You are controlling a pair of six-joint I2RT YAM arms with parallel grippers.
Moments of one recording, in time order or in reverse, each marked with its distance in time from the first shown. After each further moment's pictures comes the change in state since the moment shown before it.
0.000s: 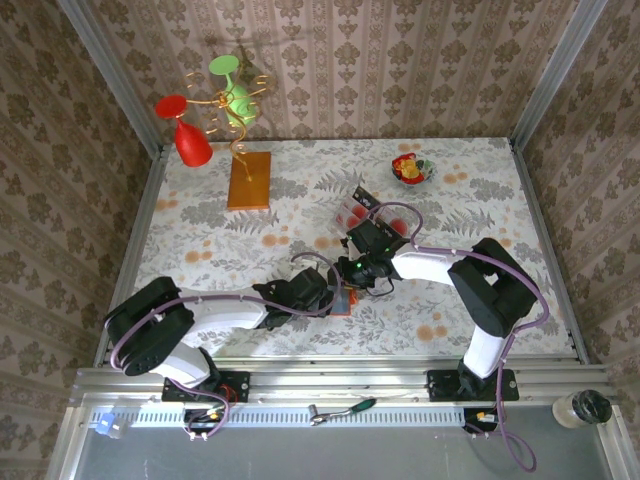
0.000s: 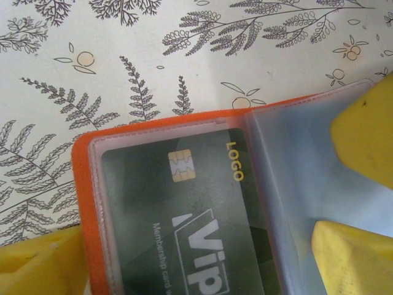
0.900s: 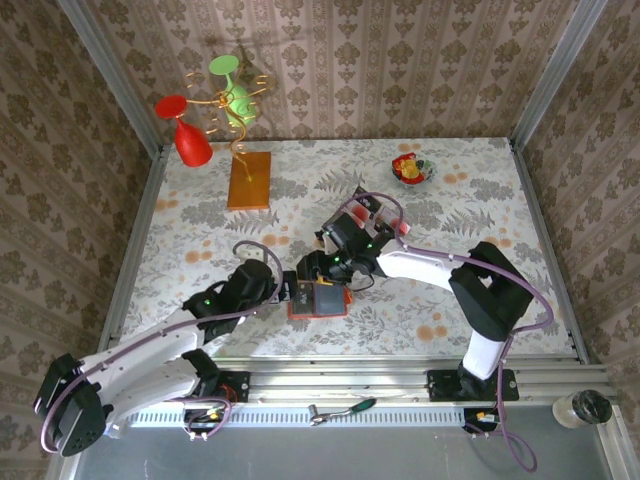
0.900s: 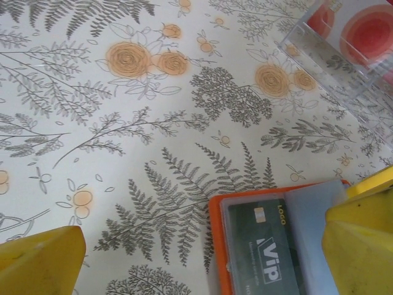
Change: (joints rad) left arm 0.207 -0.593 -0.122 -0.232 -0.008 0.008; right arm 0.126 0.013 0.185 -0.047 -0.012 0.090
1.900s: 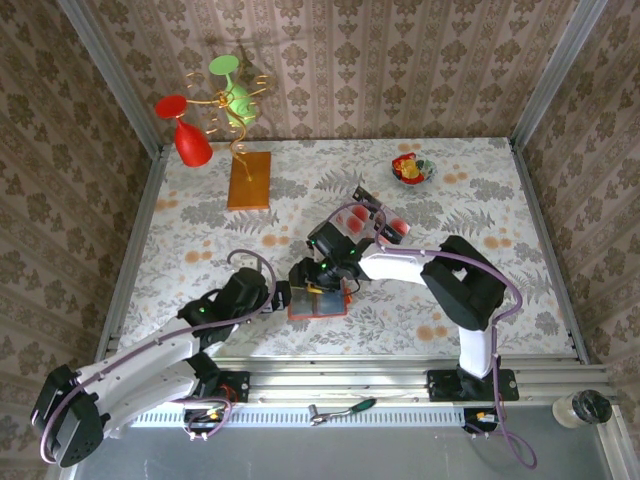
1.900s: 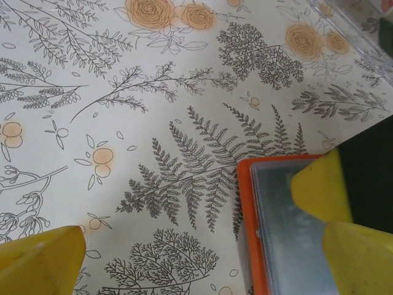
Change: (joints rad) left arm 0.025 -0.059 -0.081 -0.034 0.047 -0.021; right arm 0.034 0.130 0.040 0.050 0.032 0.089
